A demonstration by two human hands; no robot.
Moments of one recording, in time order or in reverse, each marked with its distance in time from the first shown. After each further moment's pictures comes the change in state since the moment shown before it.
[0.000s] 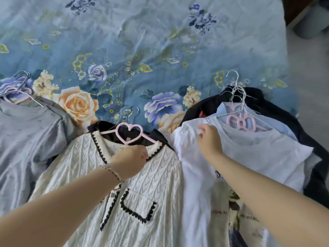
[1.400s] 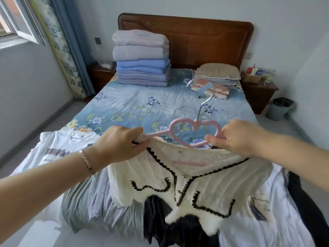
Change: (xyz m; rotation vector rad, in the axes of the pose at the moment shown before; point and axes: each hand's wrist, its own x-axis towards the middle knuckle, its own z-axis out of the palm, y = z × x) left_hand -0.509 -0.198 -0.168 0.344 1.140 0.719; right_hand -0.542 -0.296 -0.191 -0.841 0.006 -0.704
